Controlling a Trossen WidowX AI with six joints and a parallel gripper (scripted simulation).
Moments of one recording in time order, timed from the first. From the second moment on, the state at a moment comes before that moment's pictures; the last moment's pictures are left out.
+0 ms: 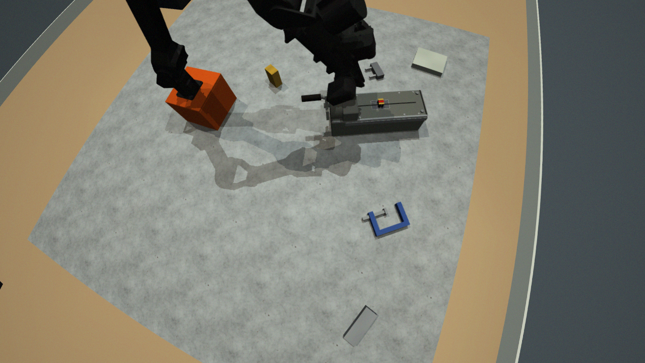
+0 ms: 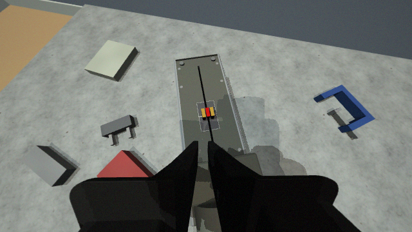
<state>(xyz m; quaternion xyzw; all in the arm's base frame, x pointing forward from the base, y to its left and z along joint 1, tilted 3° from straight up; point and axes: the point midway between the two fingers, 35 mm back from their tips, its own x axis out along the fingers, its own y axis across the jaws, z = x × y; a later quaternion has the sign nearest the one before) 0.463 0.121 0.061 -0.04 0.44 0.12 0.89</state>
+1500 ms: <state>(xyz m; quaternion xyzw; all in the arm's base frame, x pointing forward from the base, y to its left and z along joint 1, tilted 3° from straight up) 0.463 0.121 0.061 -0.04 0.44 0.12 0.89</state>
